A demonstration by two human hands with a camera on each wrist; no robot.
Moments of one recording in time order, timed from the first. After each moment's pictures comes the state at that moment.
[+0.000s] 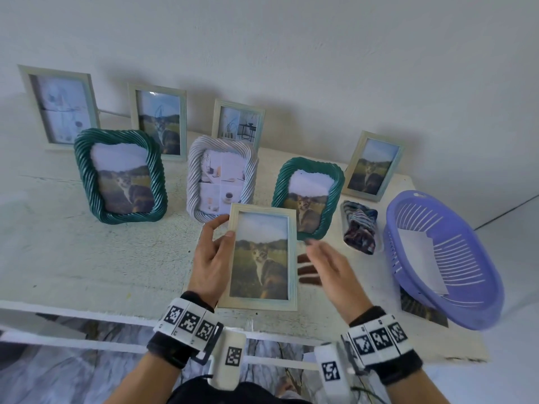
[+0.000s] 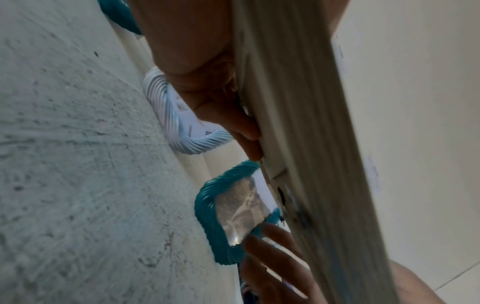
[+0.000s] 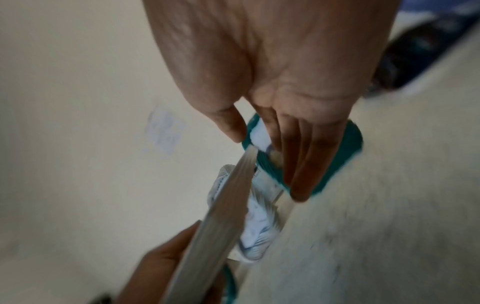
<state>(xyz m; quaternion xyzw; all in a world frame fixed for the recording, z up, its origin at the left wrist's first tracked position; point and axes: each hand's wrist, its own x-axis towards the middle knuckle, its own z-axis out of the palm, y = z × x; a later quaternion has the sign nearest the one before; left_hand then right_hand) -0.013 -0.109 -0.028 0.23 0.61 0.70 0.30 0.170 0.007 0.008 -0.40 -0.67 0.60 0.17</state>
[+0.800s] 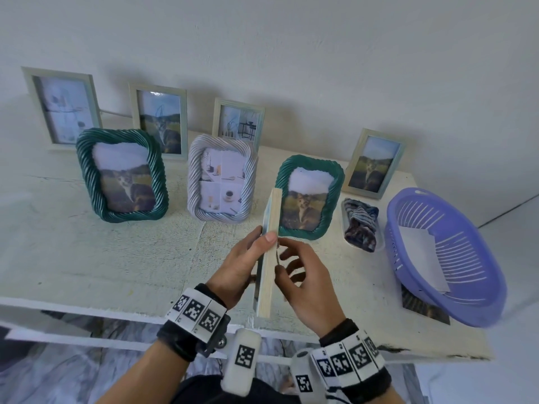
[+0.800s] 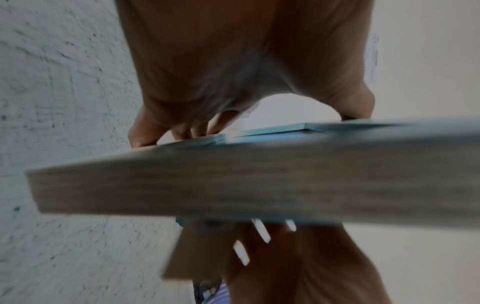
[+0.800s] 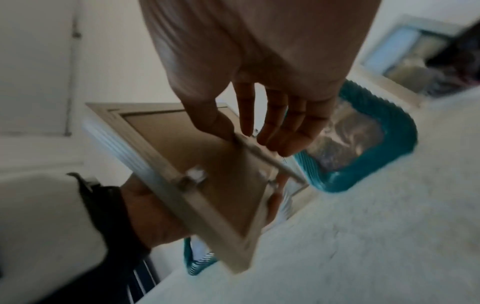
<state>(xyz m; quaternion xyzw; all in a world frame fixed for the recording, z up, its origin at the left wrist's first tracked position) 0.012 -0.099 0.008 0.26 0.53 0.60 0.54 0.151 -0.037 0.012 -0.31 -0.80 0.45 0.27</state>
